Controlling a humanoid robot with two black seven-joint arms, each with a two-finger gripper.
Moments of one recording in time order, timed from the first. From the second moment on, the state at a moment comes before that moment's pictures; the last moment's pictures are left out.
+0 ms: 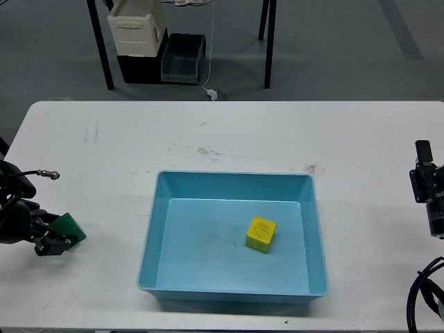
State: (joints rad) left arm -0.71 0.94 -0.23 -1.18 2.10 -0.38 -0.49; right arm -0.18 0.00 1.58 1.64 -1.22 0.07 0.38
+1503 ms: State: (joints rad) left arm -1.35 0.71 -0.19 -1.56 1.85 -0.49 -0.49; right arm -0.25 0.00 1.70 1.61 -1.13 -0.04 0.38
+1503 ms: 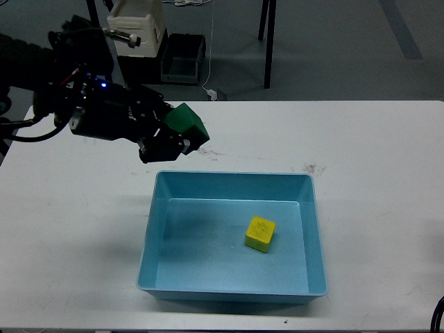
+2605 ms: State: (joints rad) left arm -1.40 0.26 0.28 -1.26 2.04 -0.49 -0.49; right arm -0.25 0.00 1.70 1.58 -1.11 -0.04 0.38
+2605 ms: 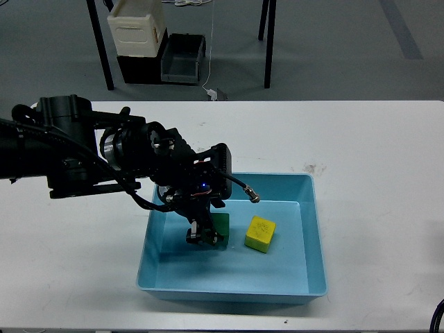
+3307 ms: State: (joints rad) left arm -1.09 0.43 -0.37 -1.24 1.11 -0.49 -0.49; right arm -0.20 0.00 1.66 1.63 -1.11 -0.02 0.38
